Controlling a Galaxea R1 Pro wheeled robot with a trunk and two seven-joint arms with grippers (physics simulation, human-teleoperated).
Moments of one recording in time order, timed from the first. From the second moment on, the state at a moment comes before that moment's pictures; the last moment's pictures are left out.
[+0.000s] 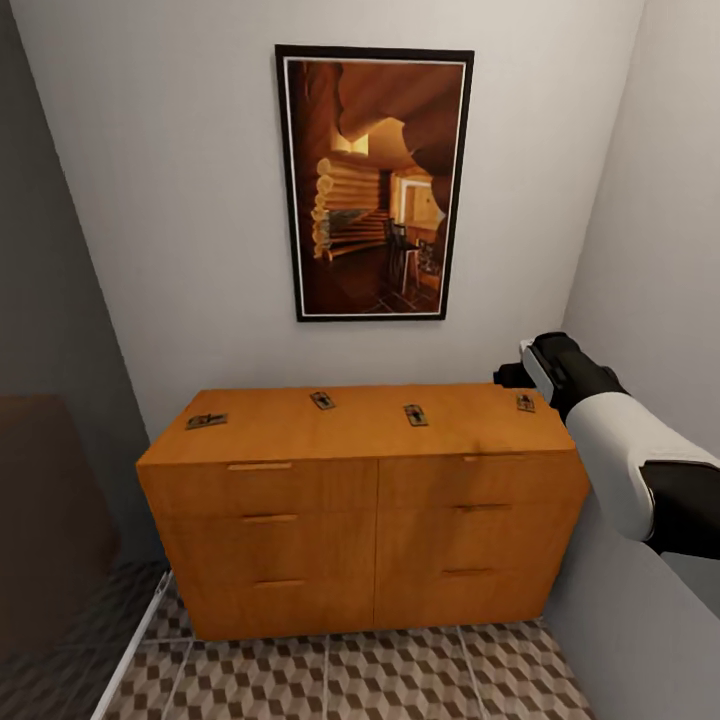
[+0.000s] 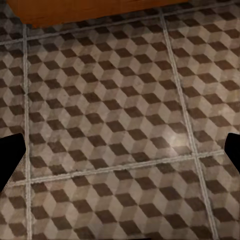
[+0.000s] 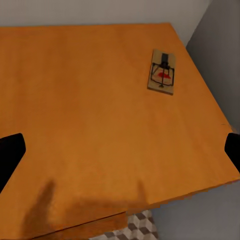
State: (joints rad) left arm -0.22 0.05 -0.10 -0.02 -0.01 -0.50 0.02; right arm -1.39 -0.13 0.02 -0.39 0.06 0.79 -0.08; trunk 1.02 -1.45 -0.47
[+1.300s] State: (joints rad) left arm -0.22 0.05 -0.10 -0.02 -0.01 -0.50 0.02; right arm -1.39 -0.23 0.01 -0.15 0.06 0.55 0.07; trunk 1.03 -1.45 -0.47
